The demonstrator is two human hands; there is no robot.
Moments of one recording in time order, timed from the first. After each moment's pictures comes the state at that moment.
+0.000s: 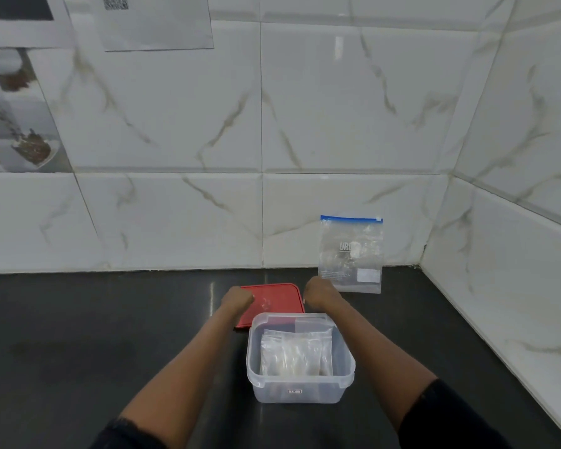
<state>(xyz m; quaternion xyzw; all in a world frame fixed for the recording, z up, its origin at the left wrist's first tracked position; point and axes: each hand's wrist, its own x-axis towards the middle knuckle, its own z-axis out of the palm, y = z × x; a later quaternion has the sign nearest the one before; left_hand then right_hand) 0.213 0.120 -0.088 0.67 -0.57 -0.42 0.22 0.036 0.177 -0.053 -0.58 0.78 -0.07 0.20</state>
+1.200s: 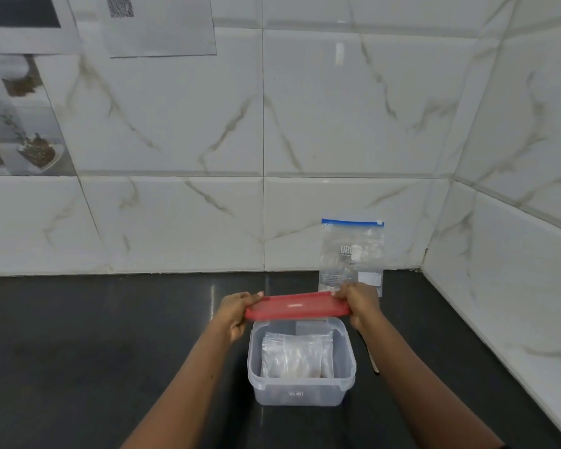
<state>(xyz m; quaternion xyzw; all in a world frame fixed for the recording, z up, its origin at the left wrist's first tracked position) 0.221 0.163 -0.069 0.46 -0.34 -0.71 0.42 -0.005 0.216 -0.051 -0.22 0.68 -0.58 0.40</state>
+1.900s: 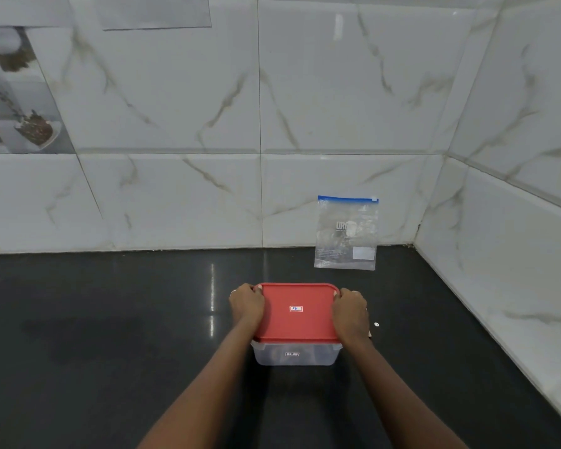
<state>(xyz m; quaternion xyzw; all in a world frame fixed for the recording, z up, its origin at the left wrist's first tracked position) 0.198 0.206 -0.099 0.68 -0.58 -0.31 0.32 0.033 0.285 -0.087 -0.42 0.85 -0.29 0.10</state>
